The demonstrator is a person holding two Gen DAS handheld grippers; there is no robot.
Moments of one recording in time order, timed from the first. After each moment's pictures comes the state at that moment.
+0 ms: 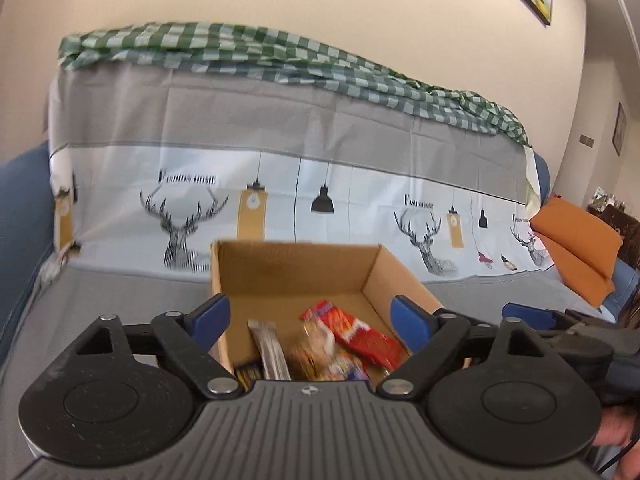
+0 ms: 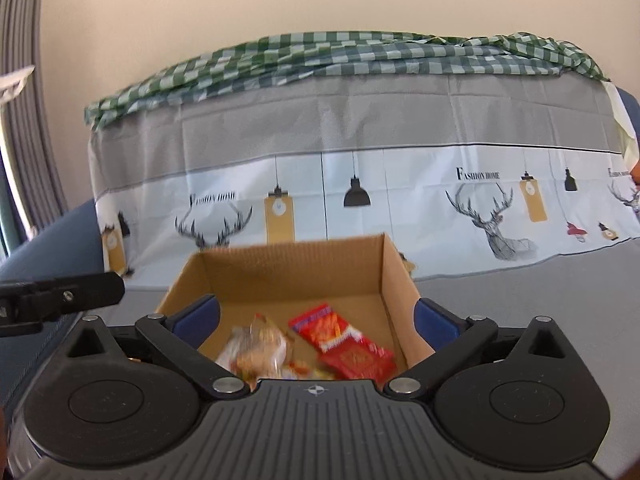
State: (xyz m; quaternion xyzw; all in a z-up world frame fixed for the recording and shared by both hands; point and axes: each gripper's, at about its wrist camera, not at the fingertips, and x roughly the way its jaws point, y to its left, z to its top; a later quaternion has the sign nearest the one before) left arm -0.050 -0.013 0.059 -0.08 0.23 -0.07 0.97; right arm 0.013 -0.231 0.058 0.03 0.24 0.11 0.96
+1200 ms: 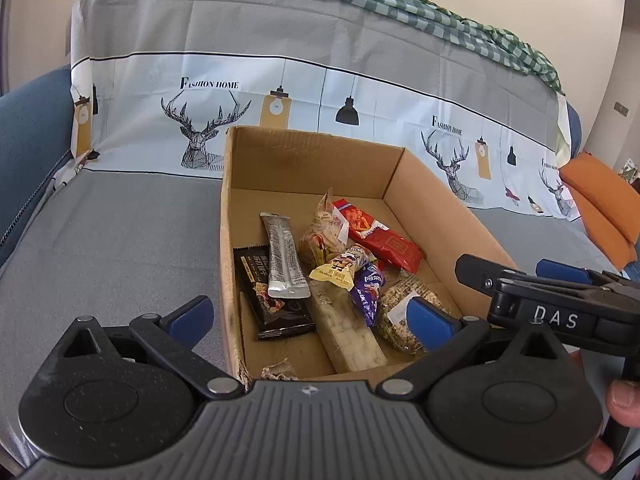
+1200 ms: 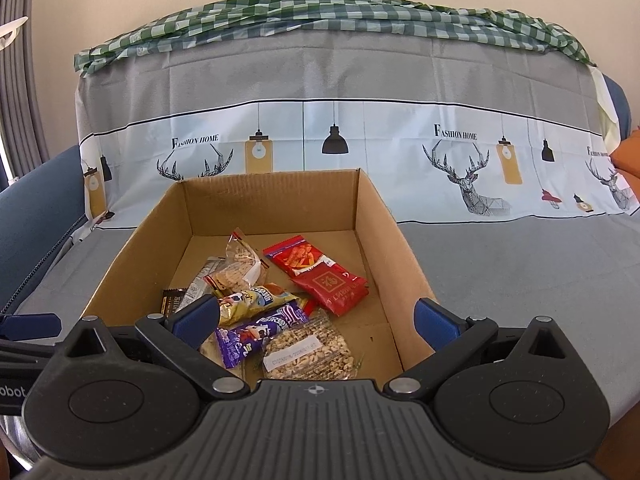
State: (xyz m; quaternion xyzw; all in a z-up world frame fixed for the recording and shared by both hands) left arm -0.060 -0.033 -0.006 -0.08 0.32 -0.04 0.94; right arm -0.016 -0.234 0.022 0.01 0.29 0.08 0.95
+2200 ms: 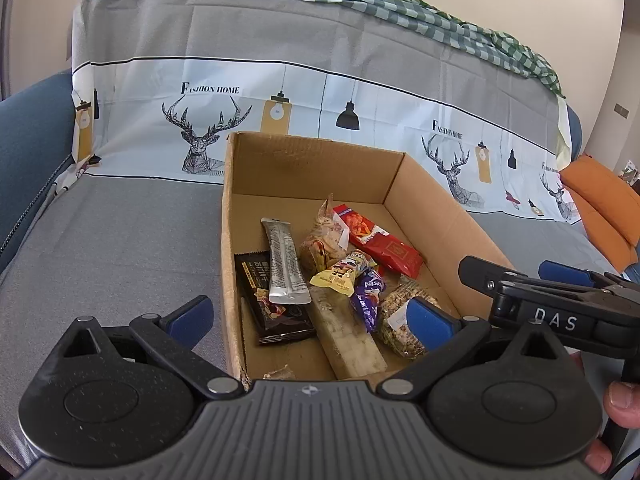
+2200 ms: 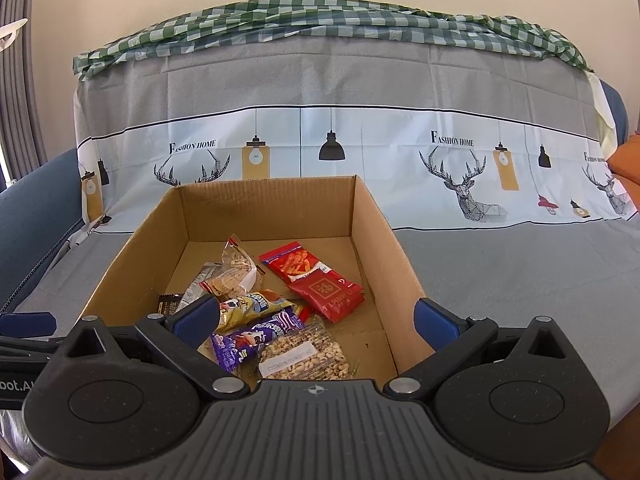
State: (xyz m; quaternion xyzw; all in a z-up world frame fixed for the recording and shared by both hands) left arm -0.060 -0.033 -0.003 -0.07 0.32 -0.03 0.94; right arm -0.016 -0.235 0.023 0.00 0.28 0.08 0.96
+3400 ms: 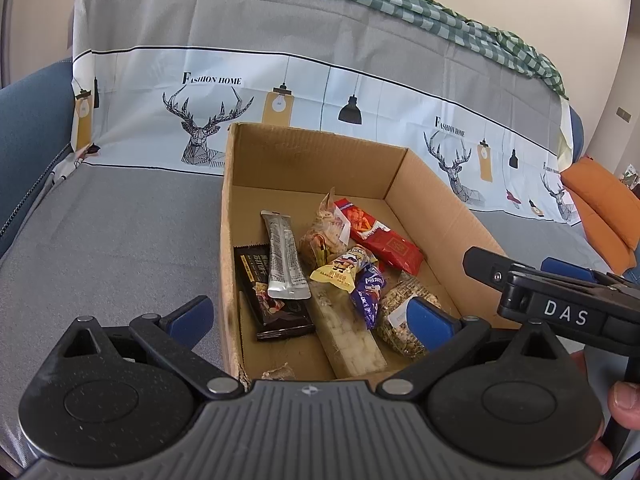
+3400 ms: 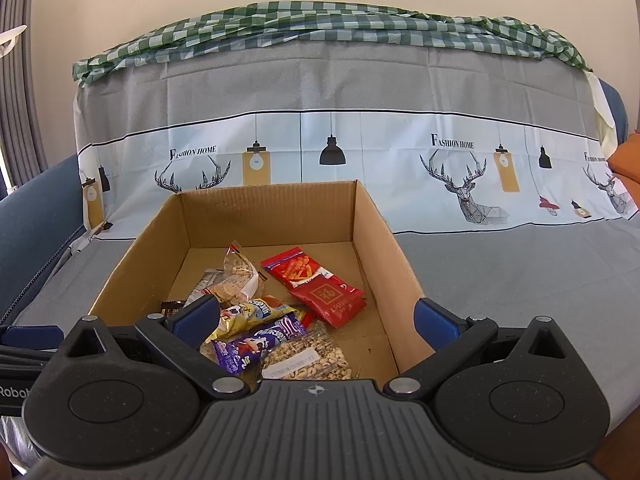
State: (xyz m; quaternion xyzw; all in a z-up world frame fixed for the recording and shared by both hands) left arm -0.055 -0.032 -0.007 -0.09 0.33 -0.03 0.94; right arm -0.016 -0.233 0.027 0.01 0.27 0.08 0.96
